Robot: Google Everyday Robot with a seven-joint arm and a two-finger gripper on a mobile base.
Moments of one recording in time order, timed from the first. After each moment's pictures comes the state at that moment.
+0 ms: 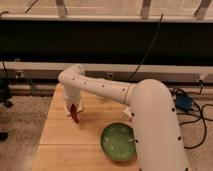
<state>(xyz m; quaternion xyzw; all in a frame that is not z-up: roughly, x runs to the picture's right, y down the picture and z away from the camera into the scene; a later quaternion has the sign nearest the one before) -0.190 0.102 0.858 -0.14 -0.35 -0.71 0.59</state>
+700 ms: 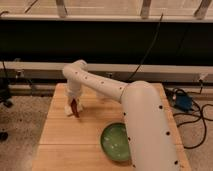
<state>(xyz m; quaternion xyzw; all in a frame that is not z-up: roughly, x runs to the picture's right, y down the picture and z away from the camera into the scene) -0.206 0.087 0.877 -0.13 -0.38 -0.71 0.58</state>
